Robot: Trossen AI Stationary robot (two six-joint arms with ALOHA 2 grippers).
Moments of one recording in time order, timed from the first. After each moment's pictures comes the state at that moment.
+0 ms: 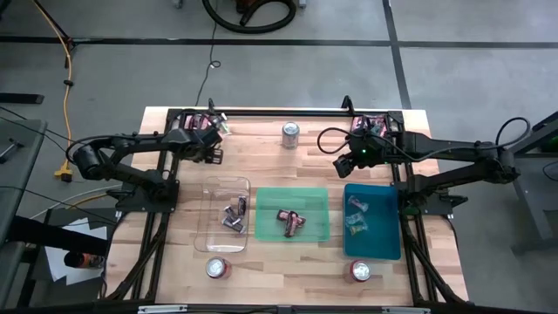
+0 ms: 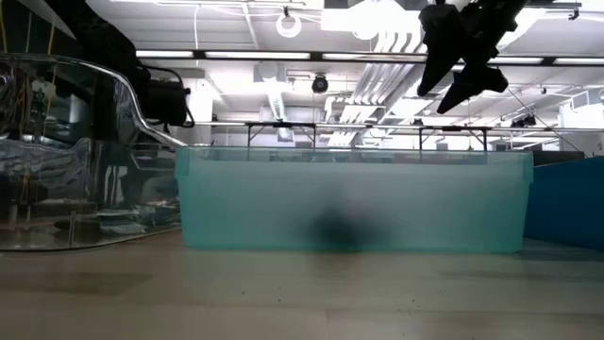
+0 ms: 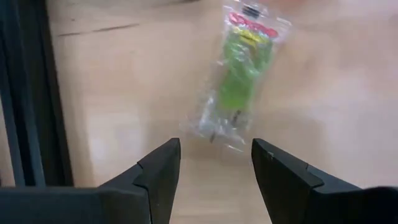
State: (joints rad) left arm 0.64 1.32 0.57 -0.66 -0.29 -0.76; right arm -0.17 1.07 0.95 -0.80 0.15 0.76
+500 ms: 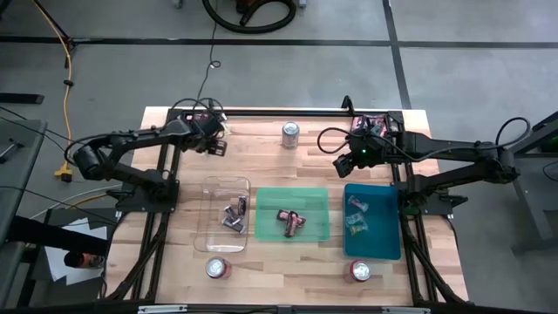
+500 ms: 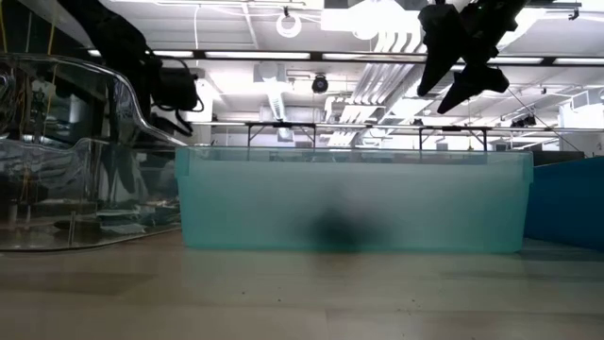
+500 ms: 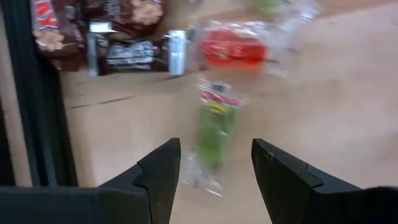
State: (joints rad) left arm 0.71 1.33 0.68 -0.67 -0.30 -0.61; right arm -0.17 1.07 0.95 -0.80 0.15 0.78
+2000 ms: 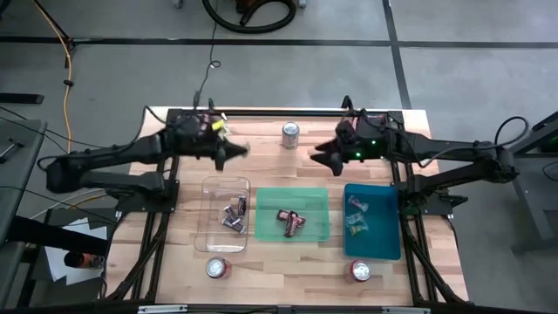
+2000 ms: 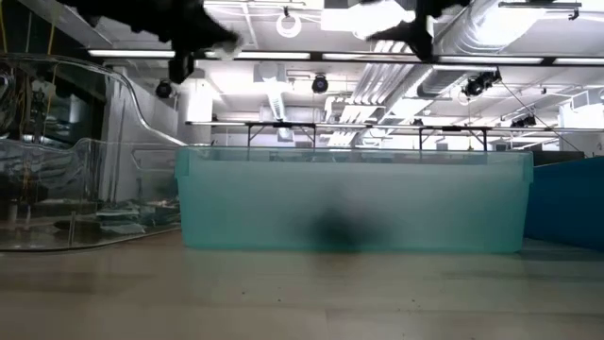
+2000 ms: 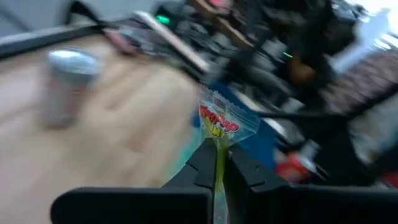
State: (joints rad) left arm 0.28 0.92 0.69 -0.06 0.21 -0.57; right arm -0.15 1.09 0.95 -0.17 -0.05 0.53
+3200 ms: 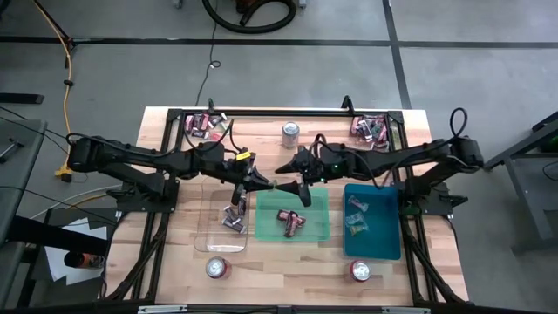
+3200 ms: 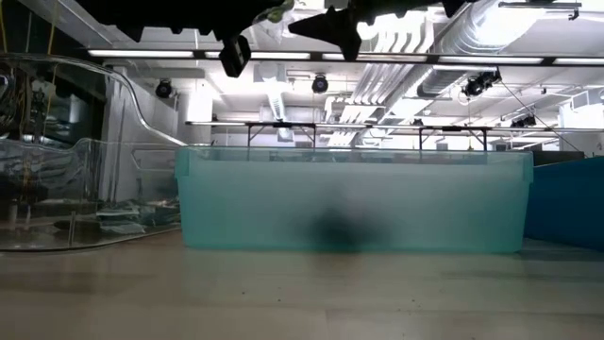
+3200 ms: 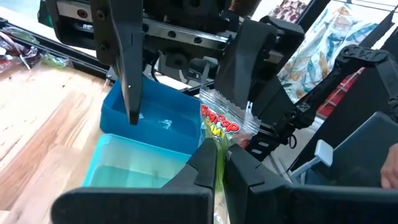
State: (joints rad) left arm 0.04 1.25 0.69 0.42 0.29 -0.44; right arm 0.02 1.48 1.03 0.21 -0.09 0.22
